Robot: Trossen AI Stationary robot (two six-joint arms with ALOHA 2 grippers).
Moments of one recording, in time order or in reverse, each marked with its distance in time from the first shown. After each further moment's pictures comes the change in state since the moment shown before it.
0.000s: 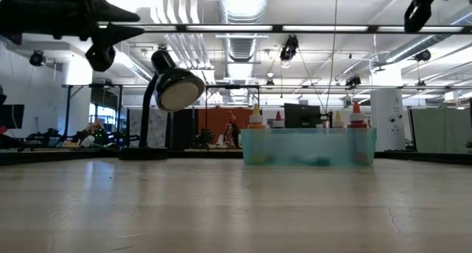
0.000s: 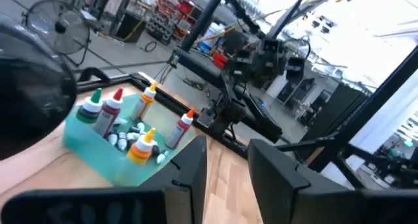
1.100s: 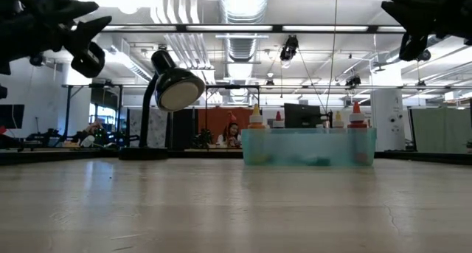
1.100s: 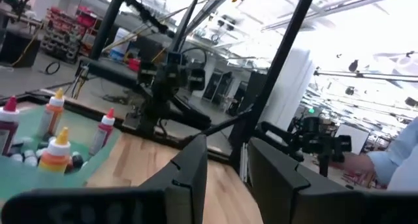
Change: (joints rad) left arm -0.001 -0.360 -0.254 0.050 0.312 0.068; right arm 0.000 -0.108 -0.323 0.280 -0.031 -0.188
